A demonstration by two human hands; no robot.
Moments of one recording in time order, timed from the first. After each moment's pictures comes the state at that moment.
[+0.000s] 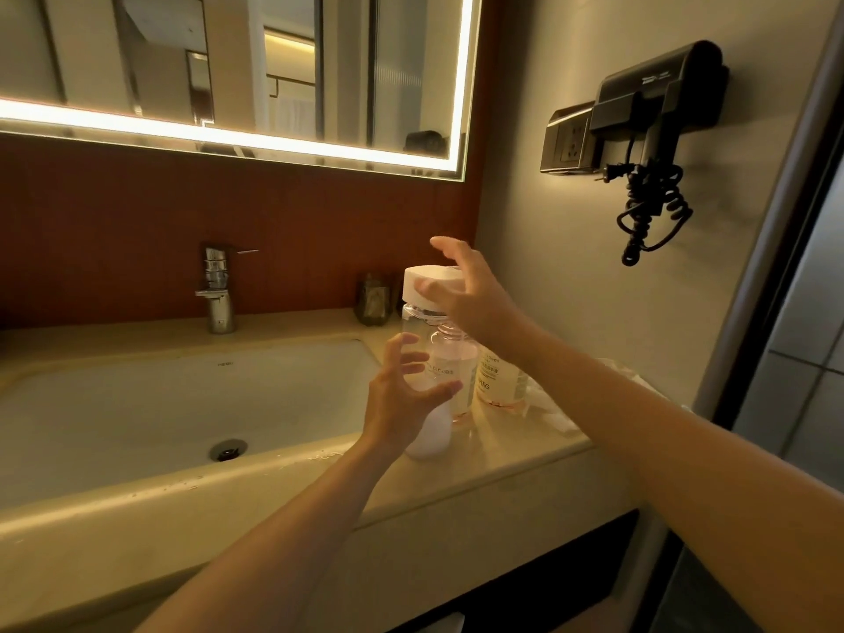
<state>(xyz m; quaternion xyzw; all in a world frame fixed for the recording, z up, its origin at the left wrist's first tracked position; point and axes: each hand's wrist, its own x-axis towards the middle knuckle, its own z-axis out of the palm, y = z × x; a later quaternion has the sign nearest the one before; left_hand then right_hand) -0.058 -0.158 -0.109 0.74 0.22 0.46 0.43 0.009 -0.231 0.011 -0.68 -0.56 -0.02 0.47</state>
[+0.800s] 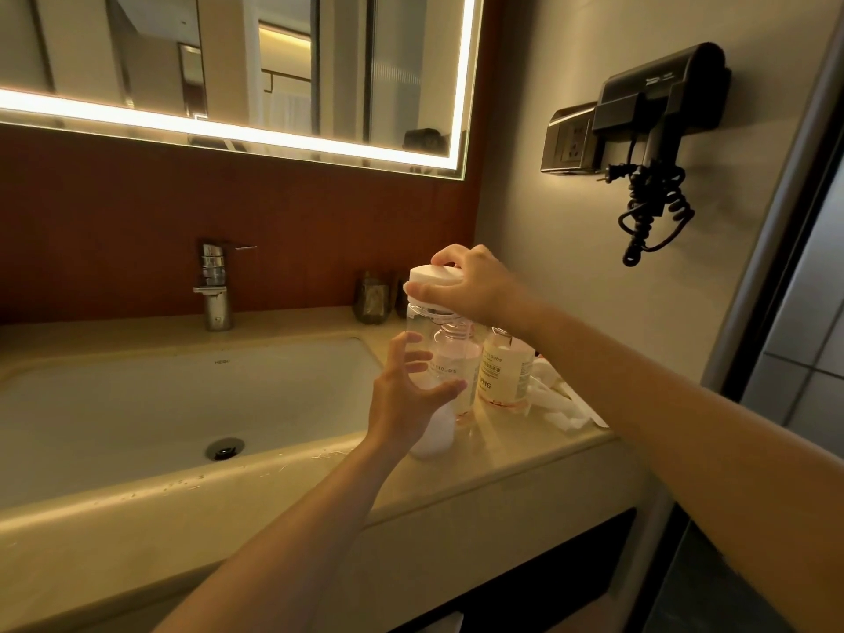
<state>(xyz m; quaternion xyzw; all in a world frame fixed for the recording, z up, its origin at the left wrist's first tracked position) -0.059 -0.160 -0.110 0.74 0.21 0.46 0.44 0.010 -0.226 0.029 -0.78 -0.53 -0.05 0.32</state>
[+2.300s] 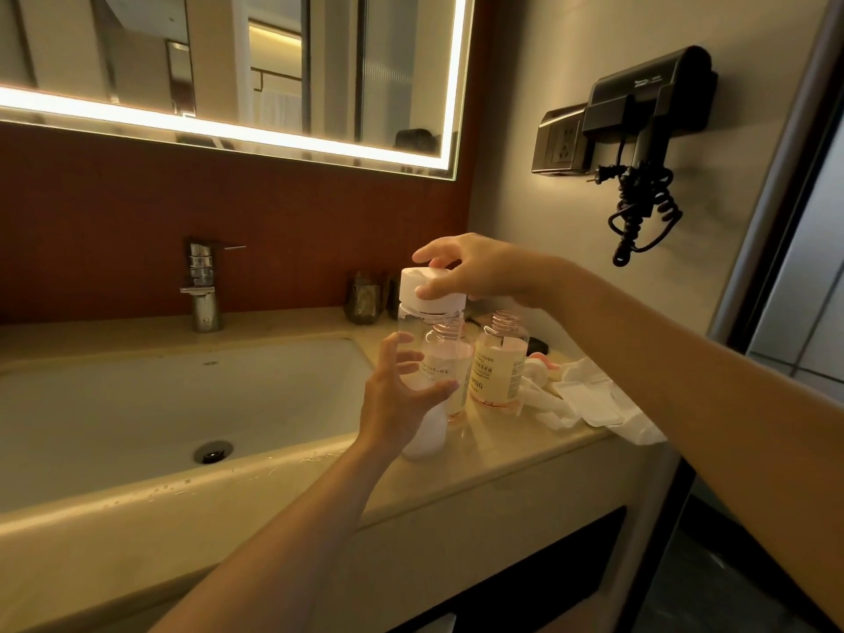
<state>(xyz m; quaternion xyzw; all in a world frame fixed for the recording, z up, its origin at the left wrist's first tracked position) -0.060 -0.164 -0.106 0.74 0.22 0.45 0.44 0.010 -0.241 0.065 -0.77 -0.59 0.08 0.23</state>
